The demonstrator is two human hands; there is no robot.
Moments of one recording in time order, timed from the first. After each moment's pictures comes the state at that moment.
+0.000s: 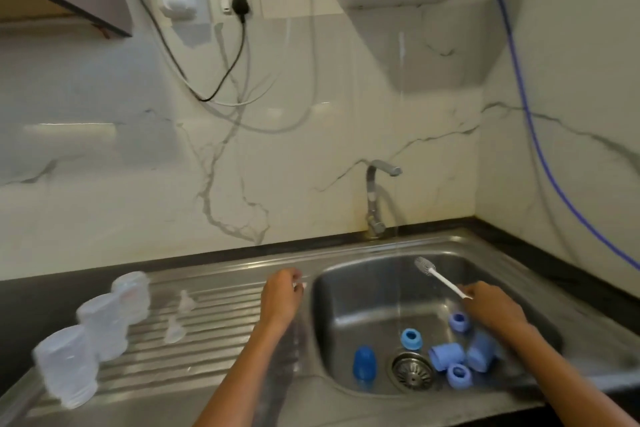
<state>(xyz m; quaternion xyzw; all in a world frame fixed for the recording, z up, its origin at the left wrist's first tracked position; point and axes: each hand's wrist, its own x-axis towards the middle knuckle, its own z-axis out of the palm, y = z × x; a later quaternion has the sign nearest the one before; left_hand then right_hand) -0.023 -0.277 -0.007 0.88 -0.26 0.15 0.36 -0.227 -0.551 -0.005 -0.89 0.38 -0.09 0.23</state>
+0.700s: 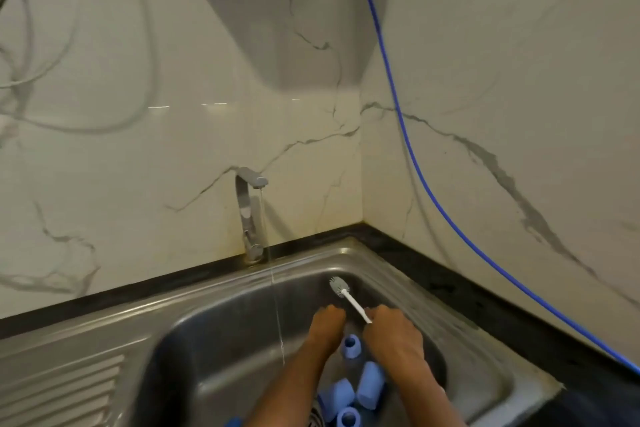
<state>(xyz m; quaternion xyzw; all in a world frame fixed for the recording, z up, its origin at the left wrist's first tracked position) -0.064 -0.616 -0.103 0.85 -0.53 0.00 0.01 -0.221 -0.613 -0.036 -0.85 0.46 -0.13 0.22</state>
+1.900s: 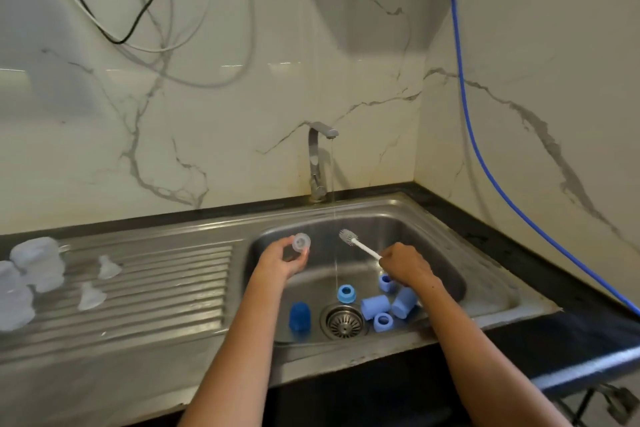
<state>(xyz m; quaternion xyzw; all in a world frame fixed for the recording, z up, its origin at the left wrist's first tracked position) -0.079 -0.410 -0.007 0.32 0.14 -0.36 0.86 -0.222 -0.596 -0.034 -0.89 0.36 -0.10 0.25</state>
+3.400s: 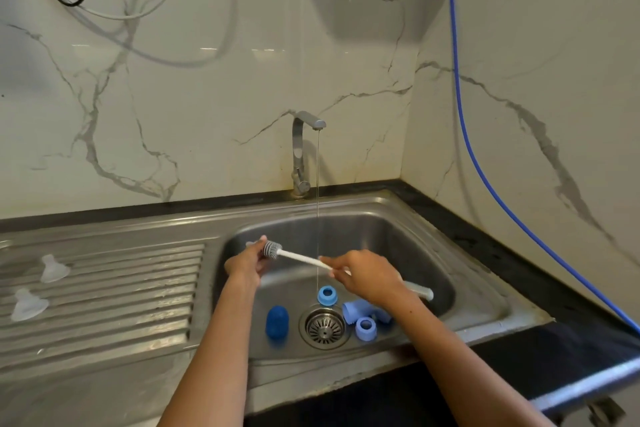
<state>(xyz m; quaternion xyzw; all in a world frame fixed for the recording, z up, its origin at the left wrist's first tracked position) -0.039 -0.415 -0.043 0.51 0.07 -0.23 0.82 -0.216 -0.552 -0.014 -0.98 0.14 -0.09 0.11</state>
